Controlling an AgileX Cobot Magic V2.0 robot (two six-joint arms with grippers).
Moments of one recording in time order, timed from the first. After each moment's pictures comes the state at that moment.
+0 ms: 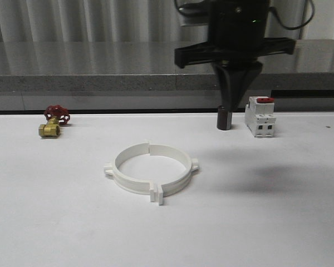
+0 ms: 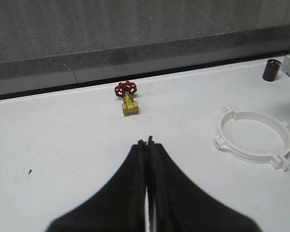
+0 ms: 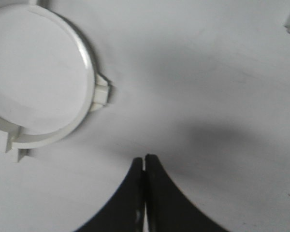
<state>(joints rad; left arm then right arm) -0.14 0.33 -0.50 -0.20 0.57 0.20 0.47 1.90 -1.63 -0.07 1.15 0.22</state>
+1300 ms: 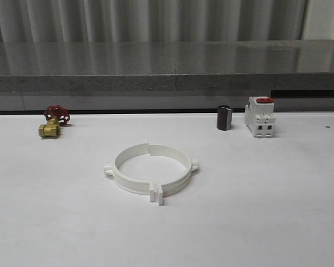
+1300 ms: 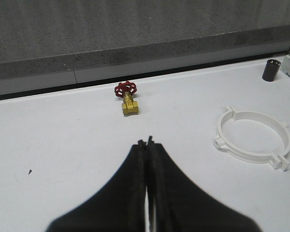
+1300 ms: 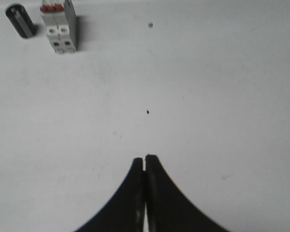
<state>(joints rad) -0.14 0.33 -0.50 -0.20 0.57 0.20 -0.04 0.72 -0.61 -0.11 0.60 0.18</state>
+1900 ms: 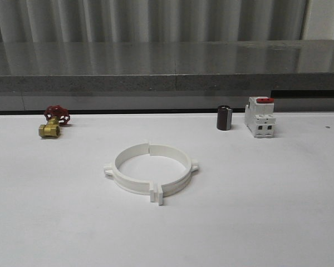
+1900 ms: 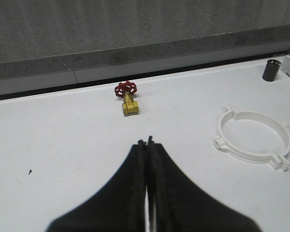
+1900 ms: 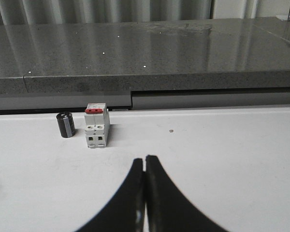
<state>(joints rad) -0.14 0.33 -0.50 -0.20 0.57 0.20 -0.04 0.27 -0.07 -0.11 -0.04 0.18</state>
